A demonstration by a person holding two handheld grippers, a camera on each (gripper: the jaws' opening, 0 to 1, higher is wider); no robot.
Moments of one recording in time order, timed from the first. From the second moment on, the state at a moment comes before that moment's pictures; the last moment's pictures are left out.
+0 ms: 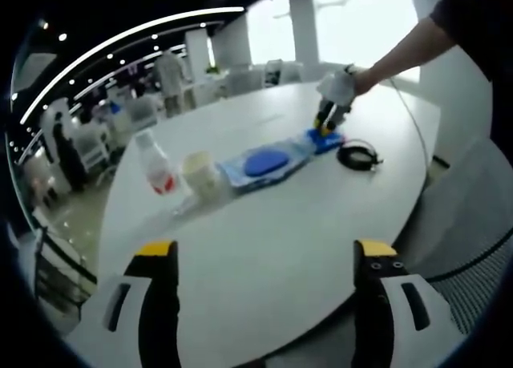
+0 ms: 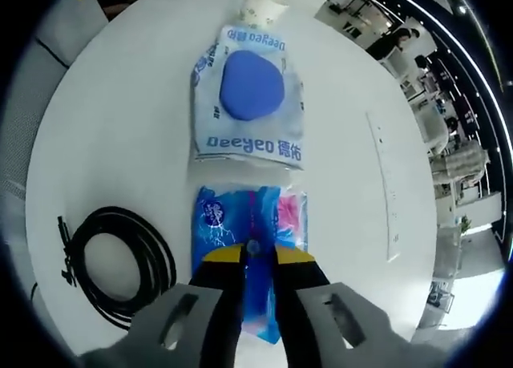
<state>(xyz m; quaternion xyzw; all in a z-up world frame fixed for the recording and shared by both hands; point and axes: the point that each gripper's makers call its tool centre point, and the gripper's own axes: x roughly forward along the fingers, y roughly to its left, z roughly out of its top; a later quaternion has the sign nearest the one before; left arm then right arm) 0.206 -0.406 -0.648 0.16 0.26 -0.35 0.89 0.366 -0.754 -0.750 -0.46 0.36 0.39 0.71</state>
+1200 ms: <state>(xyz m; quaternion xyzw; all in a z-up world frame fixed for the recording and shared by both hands) 0.205 -0.410 -0.642 0.15 0.25 -0.35 0.89 0.330 -0.754 -0.700 -0.33 0.31 0.33 0.83</state>
